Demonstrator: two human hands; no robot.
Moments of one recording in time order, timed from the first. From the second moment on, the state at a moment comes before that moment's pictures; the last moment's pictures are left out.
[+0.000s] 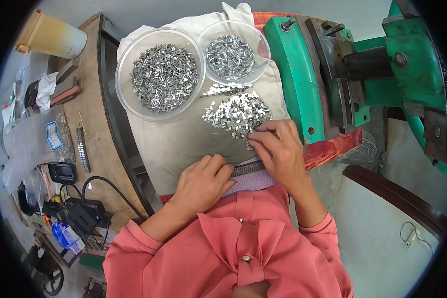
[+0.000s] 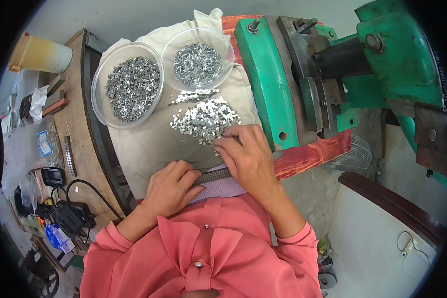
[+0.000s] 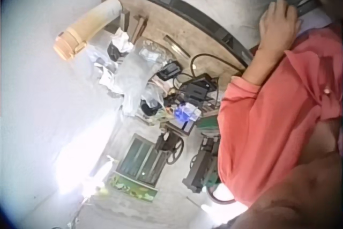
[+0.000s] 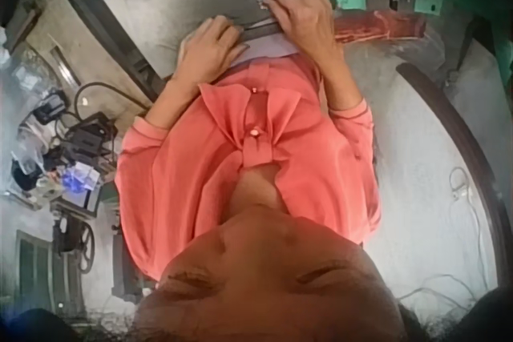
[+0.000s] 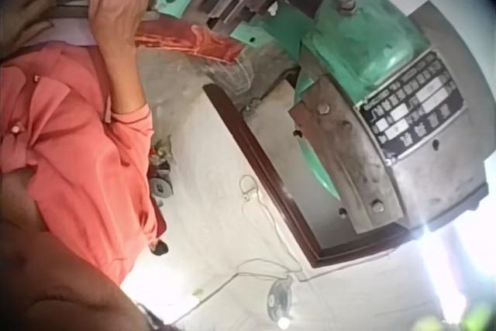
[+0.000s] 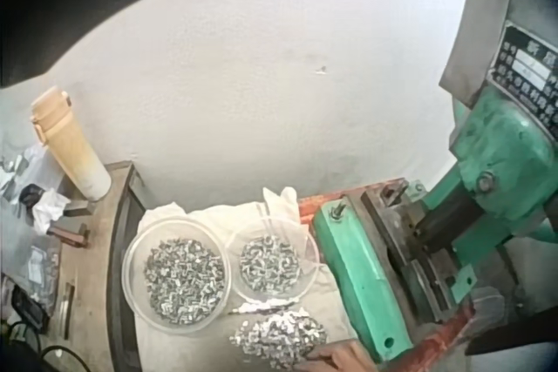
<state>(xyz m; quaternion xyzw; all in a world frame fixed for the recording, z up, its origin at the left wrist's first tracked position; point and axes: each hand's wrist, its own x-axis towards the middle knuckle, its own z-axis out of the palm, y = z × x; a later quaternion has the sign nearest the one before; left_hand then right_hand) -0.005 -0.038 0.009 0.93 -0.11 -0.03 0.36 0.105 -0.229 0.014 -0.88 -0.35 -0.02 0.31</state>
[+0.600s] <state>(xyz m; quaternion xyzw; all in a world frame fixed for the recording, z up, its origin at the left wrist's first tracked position) 0.006 -0.044 0.014 0.94 -0.17 0.00 0.31 0.089 -0.259 0.014 -0.89 -0.33 0.03 0.31</state>
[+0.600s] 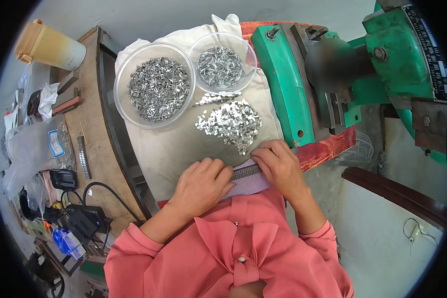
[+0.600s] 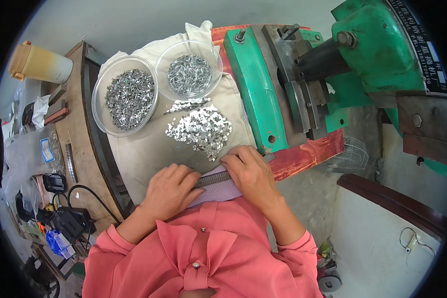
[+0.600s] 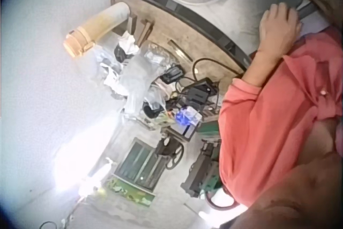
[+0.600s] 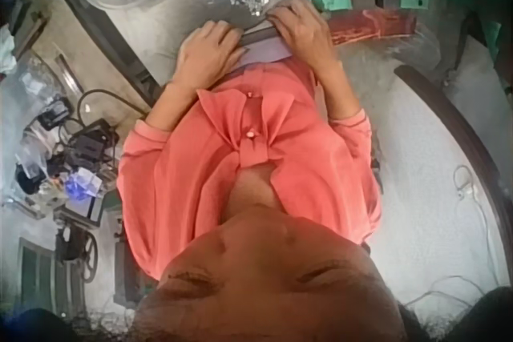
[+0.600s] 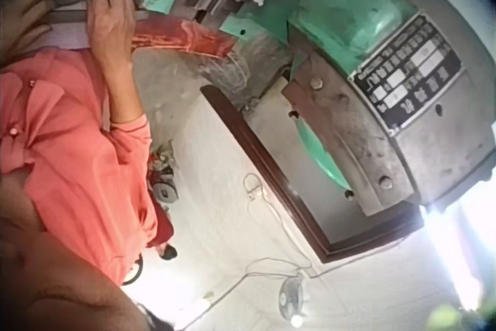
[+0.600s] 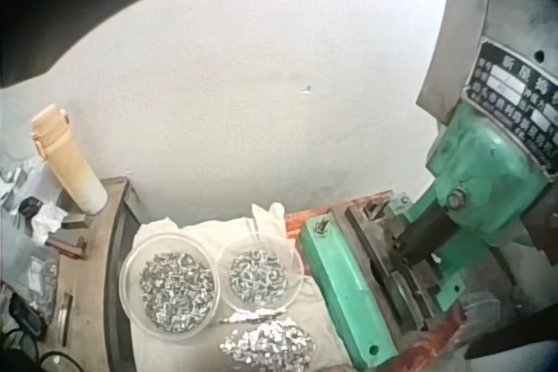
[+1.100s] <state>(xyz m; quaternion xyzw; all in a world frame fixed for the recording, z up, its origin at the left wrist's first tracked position) -0.011 -0.033 0.033 0.94 -0.20 0.04 0.27 0.123 -0.222 0.038 -0.88 -0.40 -0.01 0.24</state>
